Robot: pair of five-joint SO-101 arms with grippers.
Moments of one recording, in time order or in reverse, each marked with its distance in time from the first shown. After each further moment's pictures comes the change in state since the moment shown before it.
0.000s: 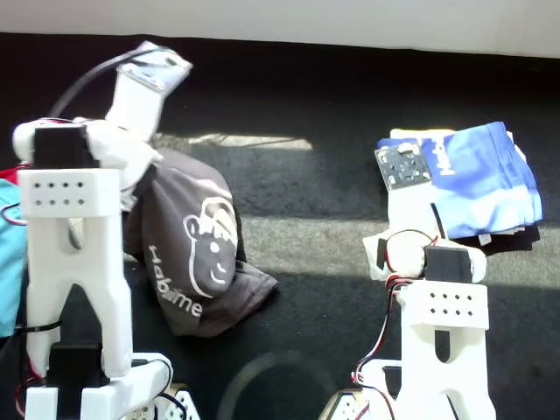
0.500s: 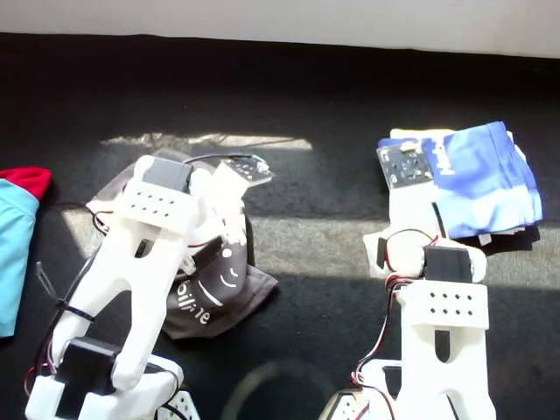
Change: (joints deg) left arm 13.9 0.0 30.7 -5.6 3.9; right arm 0.0 1.1 -0.4 -1.2 -3.9
